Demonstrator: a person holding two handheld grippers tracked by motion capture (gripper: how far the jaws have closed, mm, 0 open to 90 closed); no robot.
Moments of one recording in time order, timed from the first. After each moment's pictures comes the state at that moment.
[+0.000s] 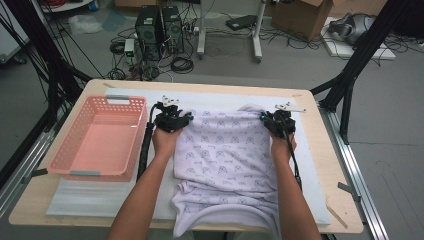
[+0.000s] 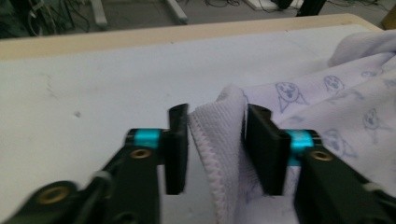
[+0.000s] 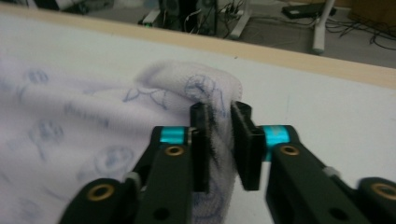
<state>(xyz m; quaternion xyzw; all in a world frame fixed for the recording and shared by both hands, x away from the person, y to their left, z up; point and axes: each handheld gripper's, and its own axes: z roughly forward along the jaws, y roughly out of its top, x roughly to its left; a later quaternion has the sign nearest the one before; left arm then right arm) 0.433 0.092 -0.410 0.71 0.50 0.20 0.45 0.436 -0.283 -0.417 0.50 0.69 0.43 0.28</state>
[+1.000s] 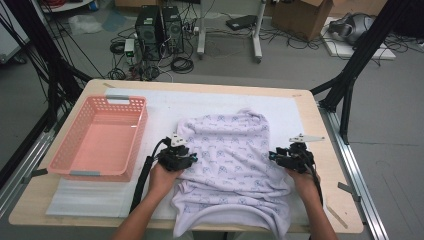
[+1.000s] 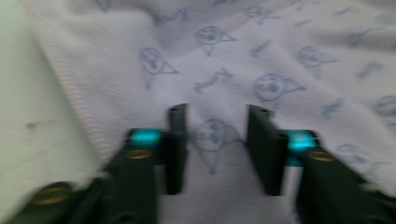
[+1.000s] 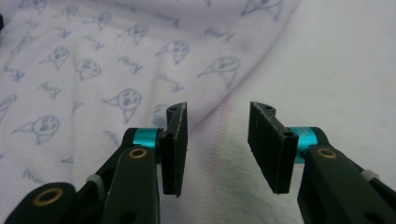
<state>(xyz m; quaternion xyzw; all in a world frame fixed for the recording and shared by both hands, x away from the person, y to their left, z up) 0.341 0.079 -0.448 0.79 0.43 0.17 0.40 0.340 -0.322 -0.438 0.47 0.78 0.39 0.14</state>
